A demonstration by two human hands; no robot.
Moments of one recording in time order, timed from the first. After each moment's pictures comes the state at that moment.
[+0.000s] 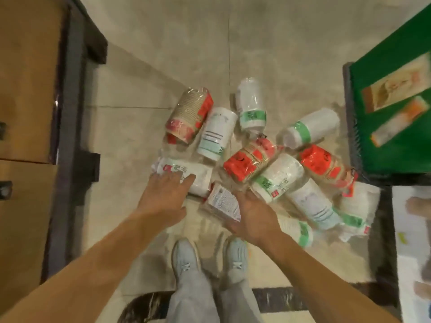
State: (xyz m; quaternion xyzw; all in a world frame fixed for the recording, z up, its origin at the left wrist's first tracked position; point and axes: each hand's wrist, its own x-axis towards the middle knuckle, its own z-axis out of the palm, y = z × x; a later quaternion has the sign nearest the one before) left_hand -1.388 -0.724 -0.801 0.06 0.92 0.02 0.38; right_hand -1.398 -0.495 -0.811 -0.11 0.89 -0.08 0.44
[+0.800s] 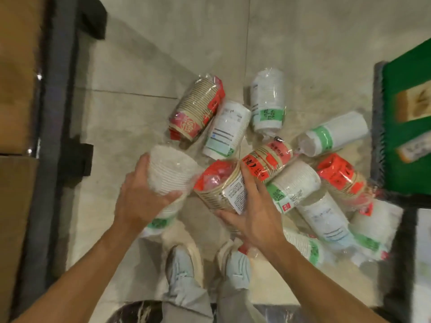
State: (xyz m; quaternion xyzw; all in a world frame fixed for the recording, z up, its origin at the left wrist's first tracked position) left_hand -1.377 -0.771 -0.885 -0.33 0.84 0.38 0.19; right_hand -1.425 -0.510 -0.871 -0.06 0.91 -0.27 0.30
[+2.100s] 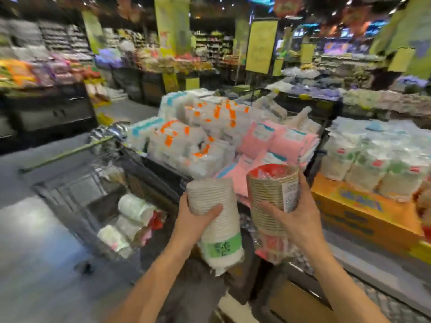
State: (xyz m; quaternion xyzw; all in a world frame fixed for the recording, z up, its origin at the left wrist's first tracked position) left_hand -0.774 -0.538 -0.150 -0.66 0.17 0.21 -0.70; right_hand -0.950 -0.726 -0.114 -0.79 0.29 -0.37 0.38
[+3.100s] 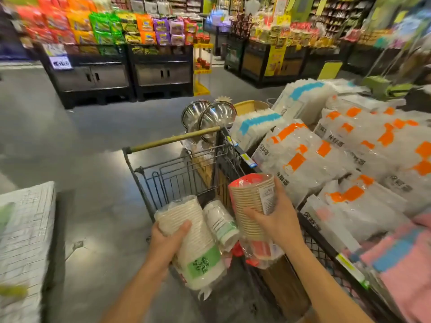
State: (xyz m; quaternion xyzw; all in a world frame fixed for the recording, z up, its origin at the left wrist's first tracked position) left_hand -0.382 -0.324 -0.262 -0.64 -0.20 0.12 -0.73; right_hand -0.410 -0.599 -0.189 -0.89 0.15 -0.13 0.41
